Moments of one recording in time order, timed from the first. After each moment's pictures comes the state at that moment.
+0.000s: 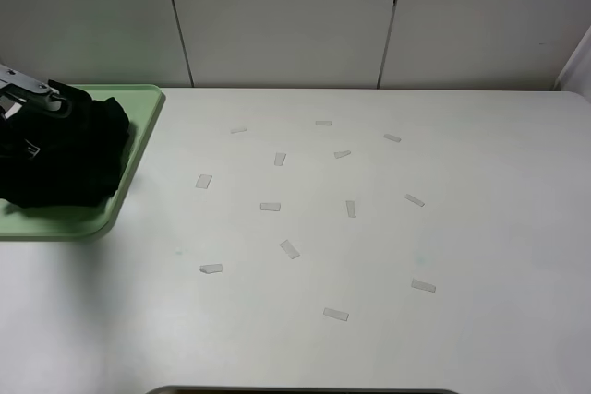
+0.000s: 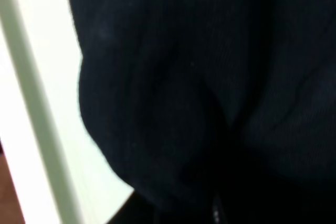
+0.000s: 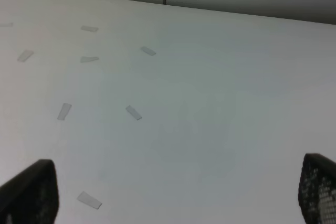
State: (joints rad) left arm 0.26 1.89 -1.02 0.40 0.24 0.20; right arm 0.15 -0.01 -0.50 0.01 1.03 -0.01
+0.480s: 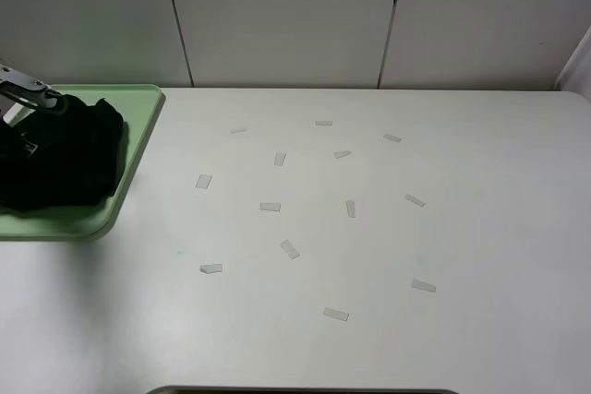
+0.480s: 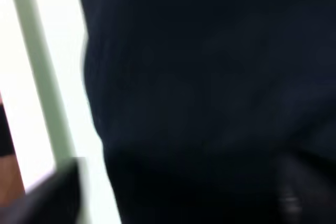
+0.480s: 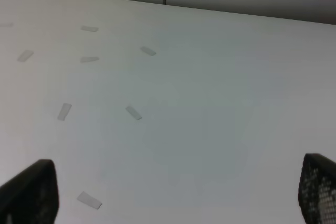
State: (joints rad) left arm 0.26 1.89 -1.01 0.40 0.20 0.18; right arm 0.15 -0.01 -0.50 0.01 1.03 -0.01
